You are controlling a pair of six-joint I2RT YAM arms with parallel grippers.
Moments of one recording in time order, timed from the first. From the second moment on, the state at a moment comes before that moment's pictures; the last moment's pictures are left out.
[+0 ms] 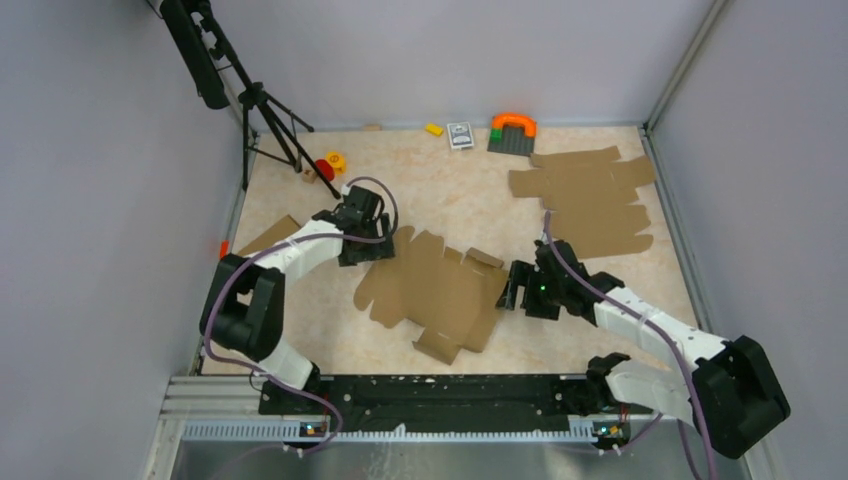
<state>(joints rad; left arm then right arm) -0.39 1.55 0.99 -0.51 -0.14 -0.52 0.53 1.06 0.54 -0.44 -0.14 0.69</state>
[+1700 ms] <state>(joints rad) -0.34 1.55 0.63 0.14 0.81 -0.83 0.62 1.27 0.65 -0.45 0.11 0.56</state>
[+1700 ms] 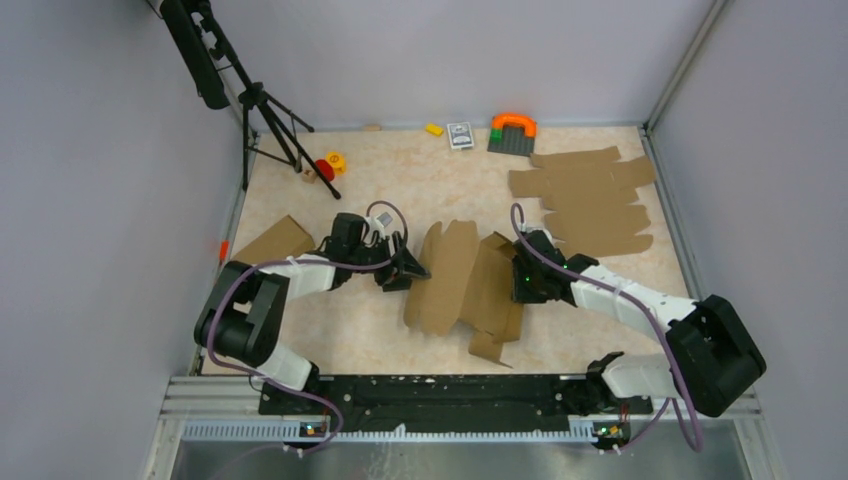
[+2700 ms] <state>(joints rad) -0.43 1.51 0.63 0.24 0.87 -0.91 0.62 1.29 0.68 -0.45 0.08 0.50</state>
